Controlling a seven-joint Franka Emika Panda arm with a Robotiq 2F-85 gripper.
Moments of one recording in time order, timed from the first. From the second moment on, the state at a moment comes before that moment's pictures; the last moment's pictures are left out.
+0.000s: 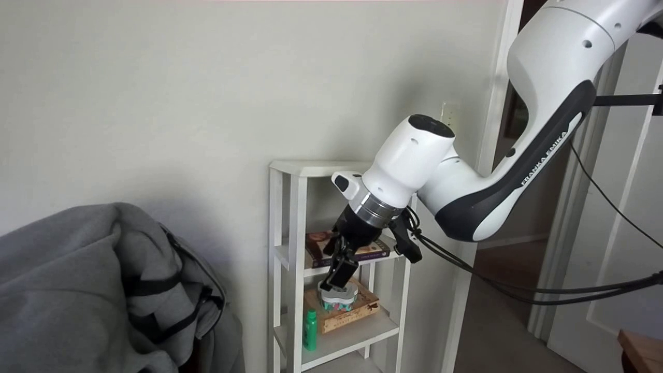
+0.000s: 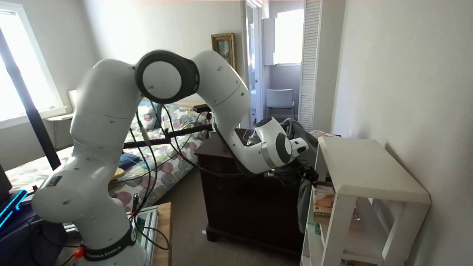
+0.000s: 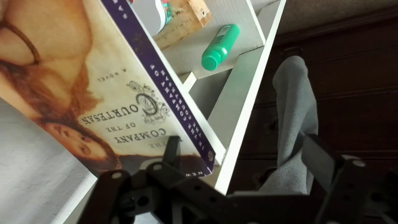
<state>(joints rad) -0.05 0.55 0.07 -1.98 -1.08 3.02 0.47</state>
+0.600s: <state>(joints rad) 0.15 0.46 -0.12 -1.96 -1.29 2.76 0.73</state>
